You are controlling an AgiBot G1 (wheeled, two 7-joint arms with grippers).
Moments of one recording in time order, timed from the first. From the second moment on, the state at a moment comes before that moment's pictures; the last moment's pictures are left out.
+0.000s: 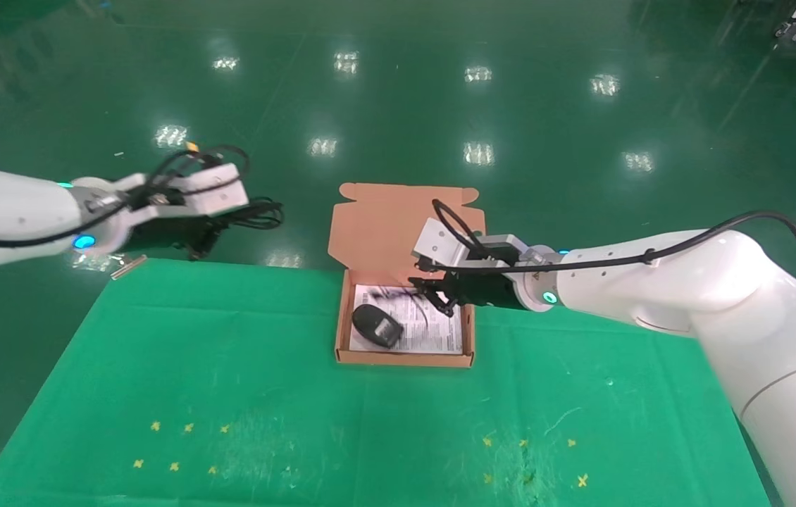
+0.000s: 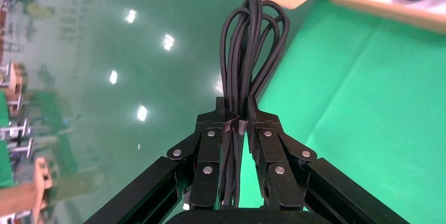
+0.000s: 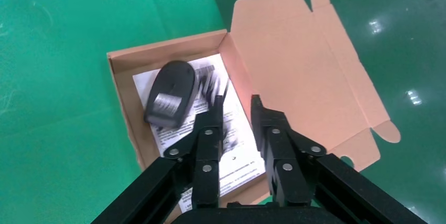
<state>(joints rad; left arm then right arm) -1.60 1.01 0.83 -1.14 2.30 0.97 -0.70 1.58 -1.32 -0.63 0.48 -1.74 -0.83 0.00</state>
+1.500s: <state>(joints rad) -1.48 1.37 1.01 -0.68 1.75 0.56 -0.09 1.53 -0.97 -0.63 0.90 -1.83 -0.91 0.26</state>
